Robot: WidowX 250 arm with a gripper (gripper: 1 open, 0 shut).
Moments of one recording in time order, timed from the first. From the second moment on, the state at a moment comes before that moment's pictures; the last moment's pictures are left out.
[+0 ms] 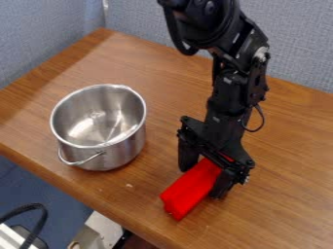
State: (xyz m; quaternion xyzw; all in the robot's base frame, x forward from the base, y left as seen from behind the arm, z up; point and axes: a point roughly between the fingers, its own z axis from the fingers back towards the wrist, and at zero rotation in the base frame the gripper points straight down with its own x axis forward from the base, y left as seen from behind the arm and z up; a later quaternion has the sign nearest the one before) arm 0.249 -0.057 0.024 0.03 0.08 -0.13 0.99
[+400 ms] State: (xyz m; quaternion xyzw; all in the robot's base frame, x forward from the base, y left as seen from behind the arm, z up) arm 0.250 -0.054 0.023 0.03 0.09 -0.12 0.99
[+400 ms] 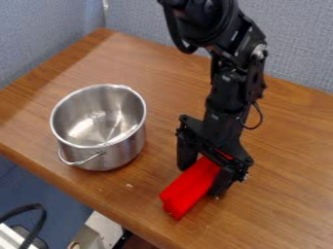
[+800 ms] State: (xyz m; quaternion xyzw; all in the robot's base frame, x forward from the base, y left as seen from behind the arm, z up) arm 0.253 -0.053 0.024 0.03 0.10 -0.12 0.99
